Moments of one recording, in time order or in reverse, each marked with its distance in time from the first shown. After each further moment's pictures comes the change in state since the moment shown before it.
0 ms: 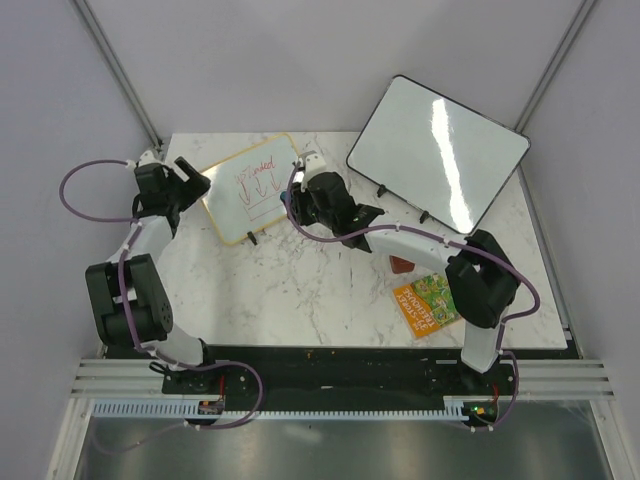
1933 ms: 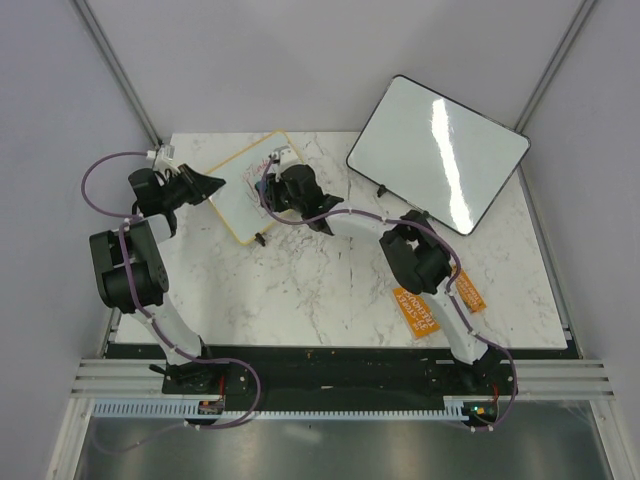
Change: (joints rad) left arm 0.092 0.280 0.004 0.491 0.758 -0.005; right arm -0.059 0.513 0.417 0.172 -0.117 0.032
